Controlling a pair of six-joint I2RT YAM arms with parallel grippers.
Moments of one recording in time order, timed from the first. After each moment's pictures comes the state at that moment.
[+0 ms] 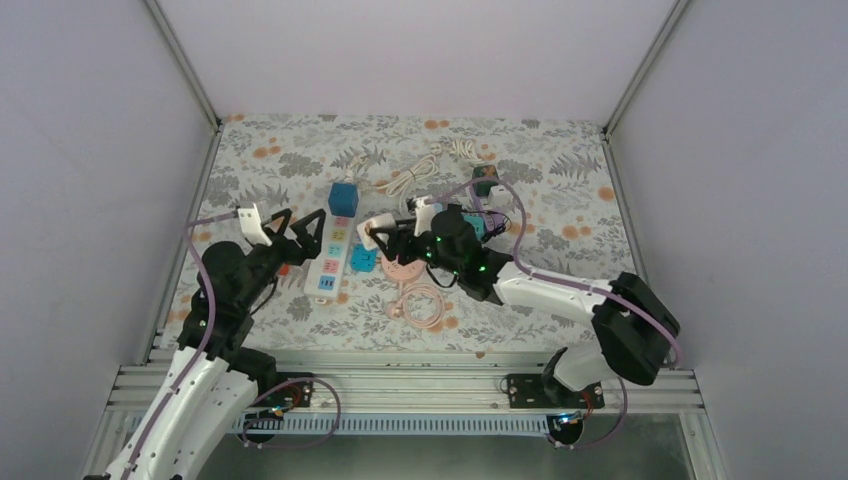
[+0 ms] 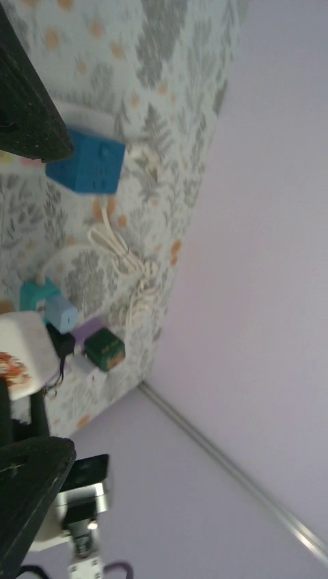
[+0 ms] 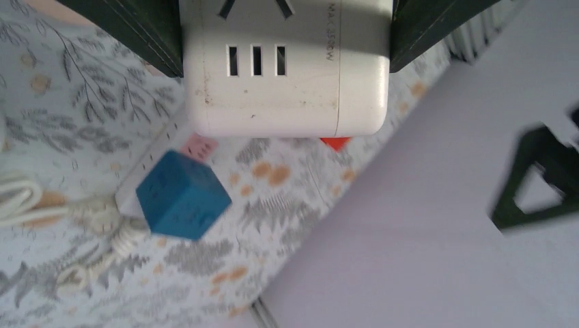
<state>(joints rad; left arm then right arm) -0.29 0.48 0.52 -0.14 0.11 -0.54 0.92 1.47 0.82 0.31 -0.08 0.53</state>
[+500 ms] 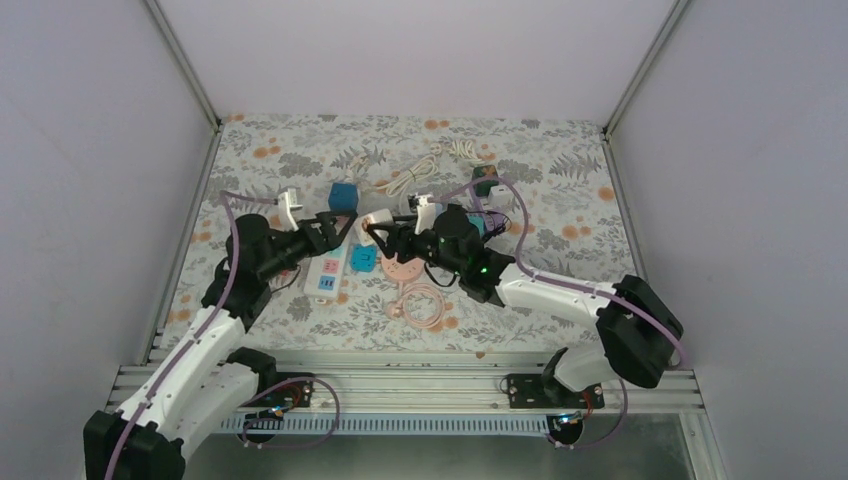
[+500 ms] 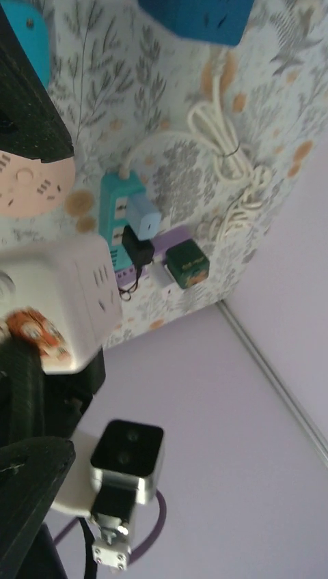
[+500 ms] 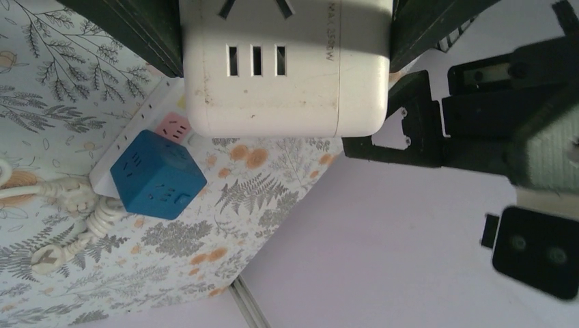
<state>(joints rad) -0.30 0.77 0.53 0.04 0.46 -0.80 0.90 1.42 0.81 0.40 -0.08 0.60</state>
